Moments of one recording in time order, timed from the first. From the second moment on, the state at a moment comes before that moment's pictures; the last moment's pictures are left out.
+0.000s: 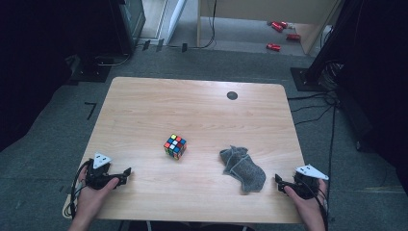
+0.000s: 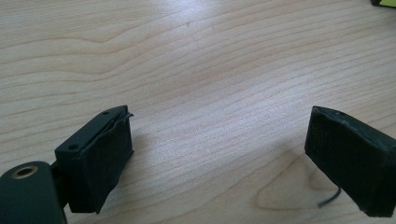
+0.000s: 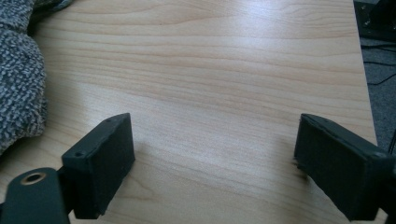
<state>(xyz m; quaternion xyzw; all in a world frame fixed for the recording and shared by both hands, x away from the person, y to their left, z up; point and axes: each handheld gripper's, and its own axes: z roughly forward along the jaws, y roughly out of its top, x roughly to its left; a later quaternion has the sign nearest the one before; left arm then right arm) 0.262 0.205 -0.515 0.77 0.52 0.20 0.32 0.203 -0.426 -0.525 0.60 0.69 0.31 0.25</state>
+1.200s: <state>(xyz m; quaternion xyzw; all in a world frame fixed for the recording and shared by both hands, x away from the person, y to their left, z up) 0.276 0.164 -0.500 0.78 0.48 0.16 0.38 0.234 -0.310 -0.477 0.50 0.73 0.41 0.22</state>
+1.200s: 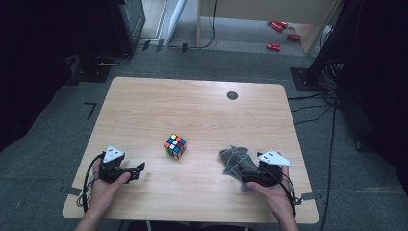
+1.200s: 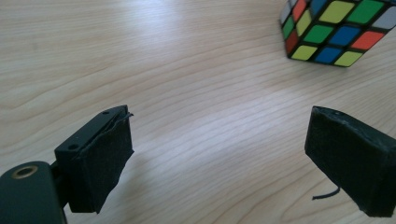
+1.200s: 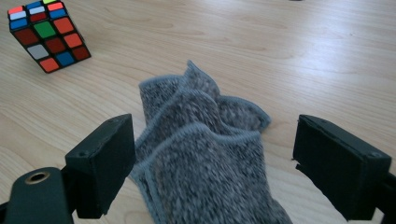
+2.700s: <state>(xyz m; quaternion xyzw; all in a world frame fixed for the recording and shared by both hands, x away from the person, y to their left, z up) 0.310 0.075 -0.489 0.79 0.43 0.14 0.41 0.249 -0.297 -0.522 0.50 0.75 0.37 0.22</state>
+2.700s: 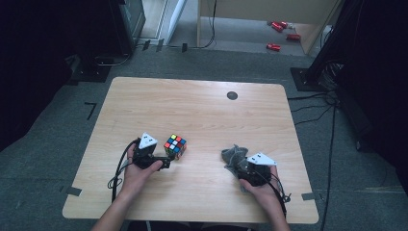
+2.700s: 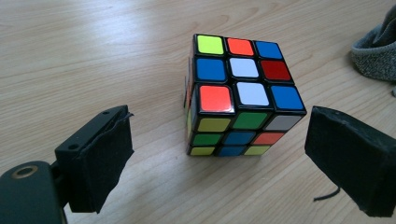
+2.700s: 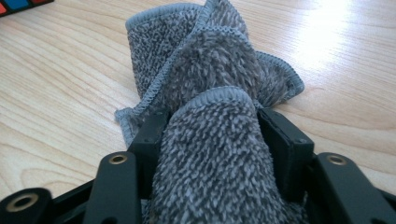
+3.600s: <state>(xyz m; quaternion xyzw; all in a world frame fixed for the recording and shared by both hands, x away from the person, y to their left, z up) 0.315 0.037 -0.511 0.80 0.46 0.15 0.36 0.253 -0.297 -0.522 0.51 0.75 0.37 0.21</state>
